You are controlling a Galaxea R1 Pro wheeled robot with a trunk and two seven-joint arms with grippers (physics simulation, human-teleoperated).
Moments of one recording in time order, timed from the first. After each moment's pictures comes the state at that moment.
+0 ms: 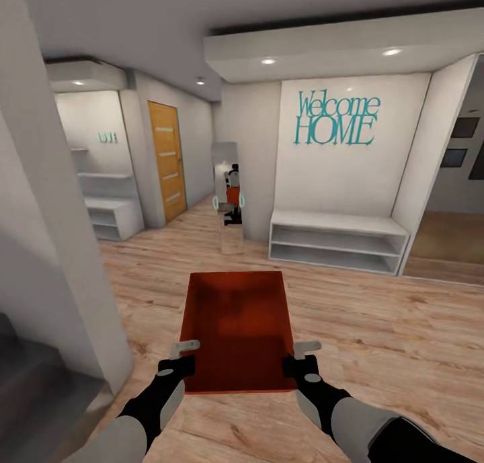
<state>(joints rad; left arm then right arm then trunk) -0.62 -0.12 -0.02 -0.40 0.10 0.08 0.25 -0.77 0.12 0.55 -0.04 -0.41 -0.19 -0.19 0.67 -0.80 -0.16</state>
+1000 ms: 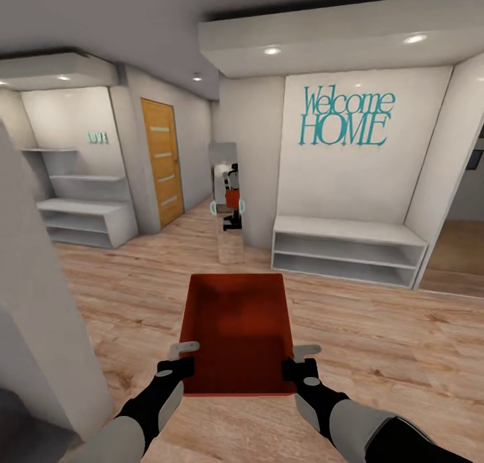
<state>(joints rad) -0.62 -0.11 -0.06 -0.40 0.13 0.09 0.24 -0.77 0.14 0.58 -0.01 -0.46 -0.21 -0.20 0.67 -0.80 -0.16</state>
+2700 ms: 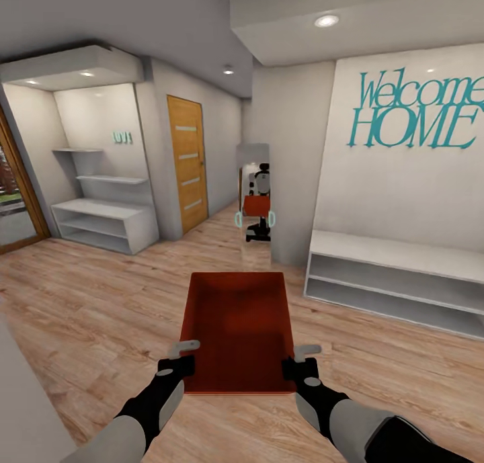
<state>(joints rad) -0.62 -0.11 -0.05 -0.40 0.11 0.08 0.24 -0.77 0.14 0.59 0.00 -0.48 -0.23 -0.19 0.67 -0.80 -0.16</state>
